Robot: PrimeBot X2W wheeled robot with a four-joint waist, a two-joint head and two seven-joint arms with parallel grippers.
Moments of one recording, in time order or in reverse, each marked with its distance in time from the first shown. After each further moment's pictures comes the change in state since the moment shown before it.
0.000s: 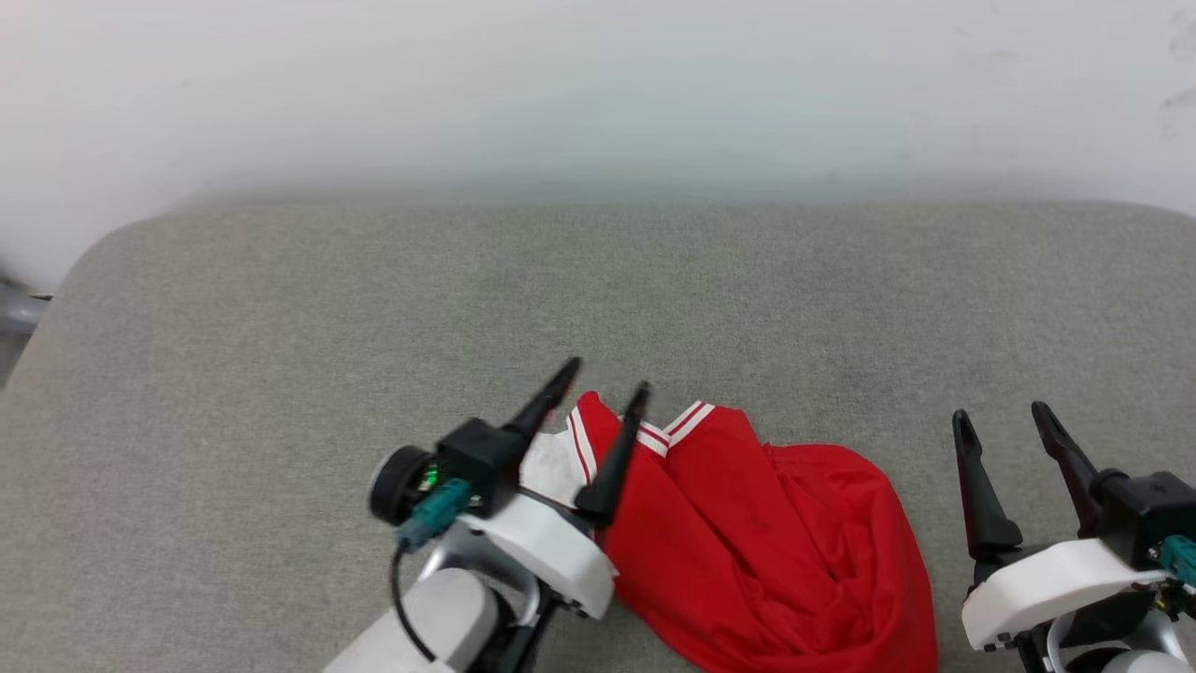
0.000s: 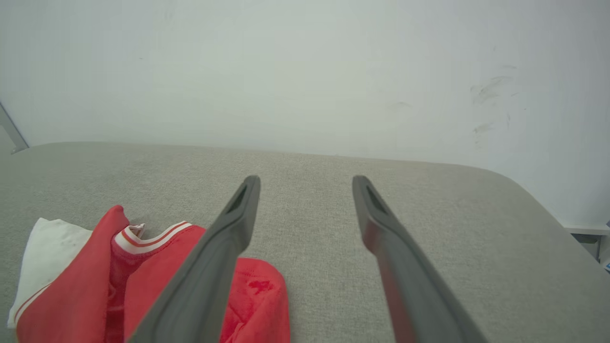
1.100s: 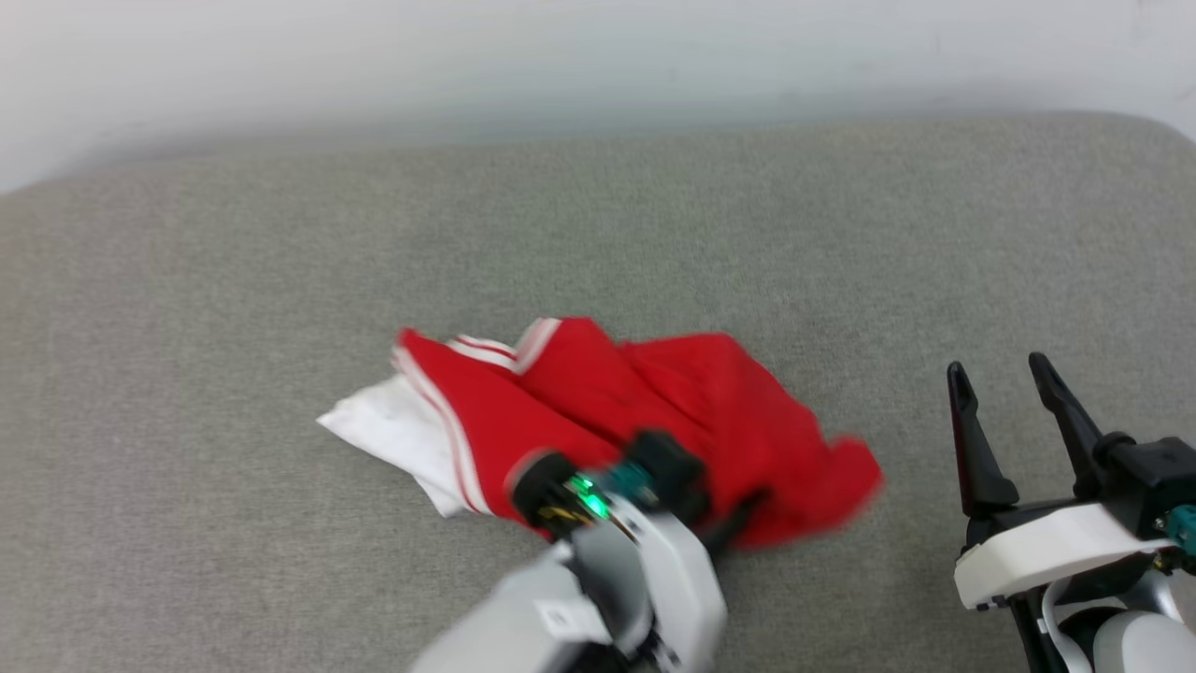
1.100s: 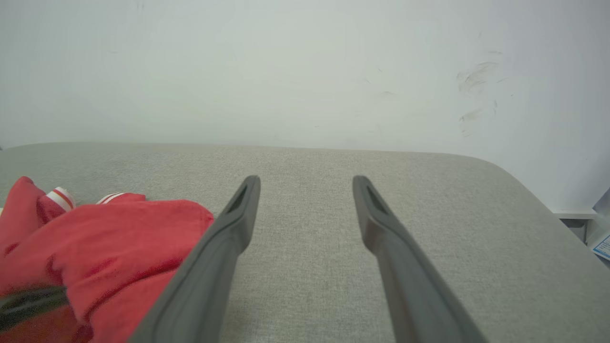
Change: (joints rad) left arm -0.089 -0.098 -0.041 0.149 0.023 -0.248 0.338; right arm -0.049 0.000 0.023 -0.011 0.012 0.000 -0.023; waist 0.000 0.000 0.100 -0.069
